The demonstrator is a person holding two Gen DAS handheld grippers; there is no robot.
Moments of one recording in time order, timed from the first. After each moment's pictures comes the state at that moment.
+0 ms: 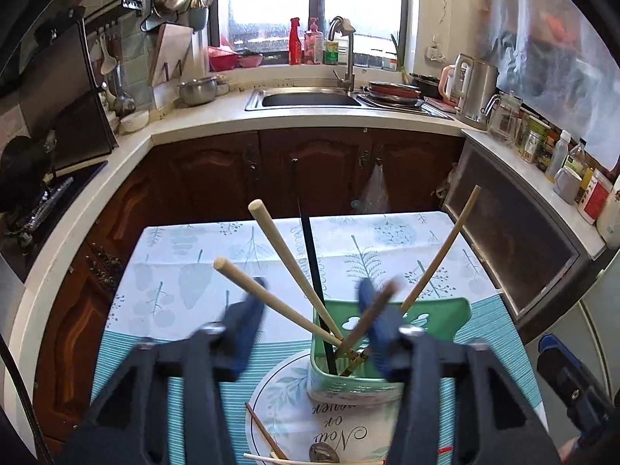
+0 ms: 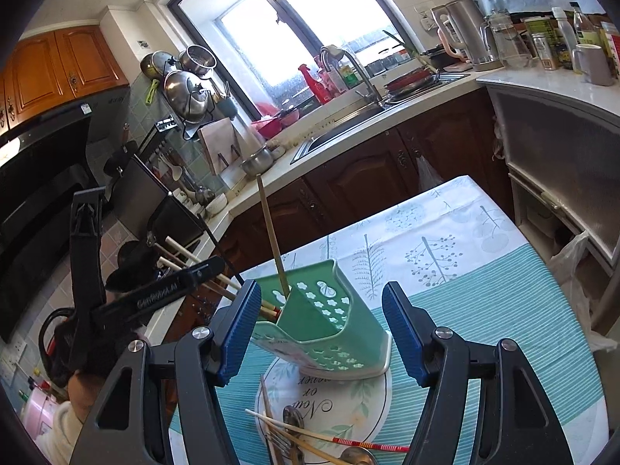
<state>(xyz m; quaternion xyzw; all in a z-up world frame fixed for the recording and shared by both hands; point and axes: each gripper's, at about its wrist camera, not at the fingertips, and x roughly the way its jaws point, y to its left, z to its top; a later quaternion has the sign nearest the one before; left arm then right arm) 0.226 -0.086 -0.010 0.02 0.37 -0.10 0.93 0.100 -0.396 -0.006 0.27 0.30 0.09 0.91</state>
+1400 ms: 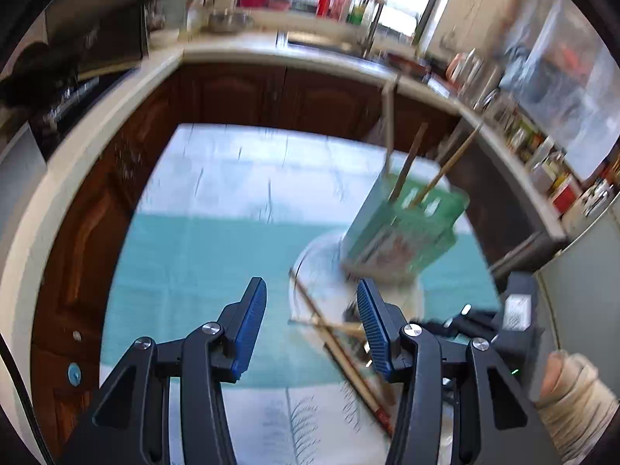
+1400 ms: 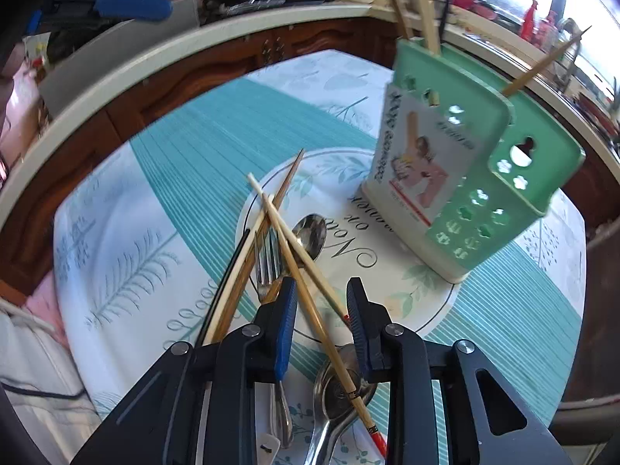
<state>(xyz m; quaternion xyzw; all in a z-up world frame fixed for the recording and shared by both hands) 0.123 0.034 -0.031 -0.07 0.47 -0.11 0.87 0.104 -0.209 -0.133 -0.18 0.49 0.31 0.79</state>
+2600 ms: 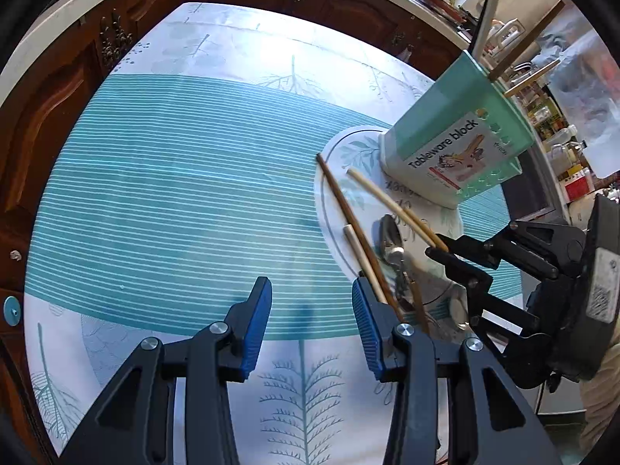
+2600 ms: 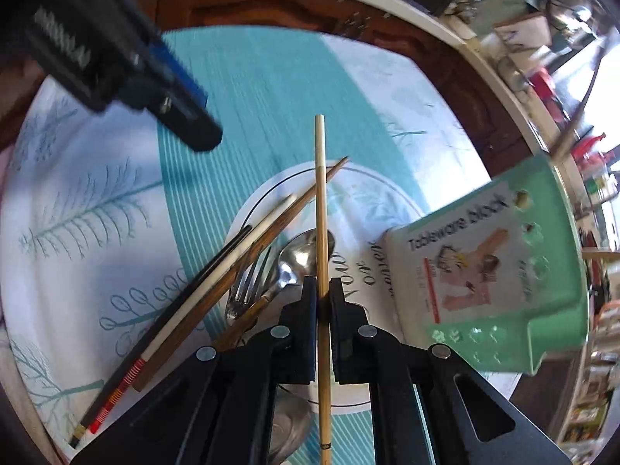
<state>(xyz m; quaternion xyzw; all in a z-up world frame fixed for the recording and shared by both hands) 0.123 0.053 -0.138 -0.14 0.57 -0.13 0.80 0.128 -0.128 -0.170 -0.40 0.42 0.34 0.74</state>
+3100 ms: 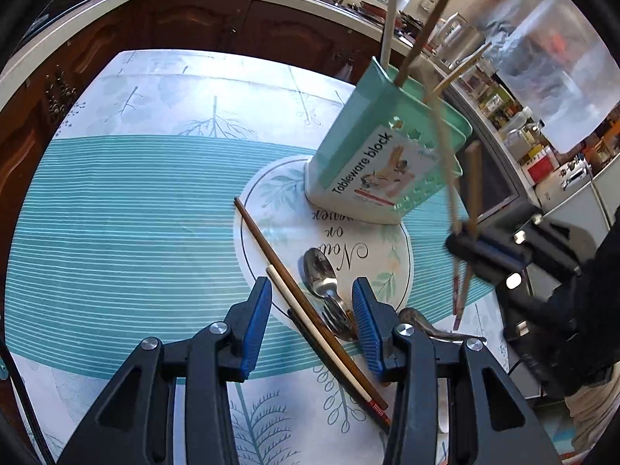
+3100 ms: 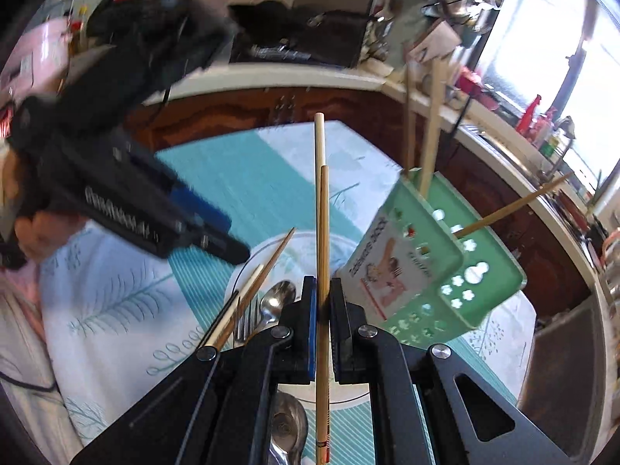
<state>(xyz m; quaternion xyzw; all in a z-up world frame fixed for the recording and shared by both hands) 0.133 0.011 -0.117 -0.11 0.52 -0.20 0.83 0.100 -0.193 -0.069 -0.24 0.35 0.31 0.85</state>
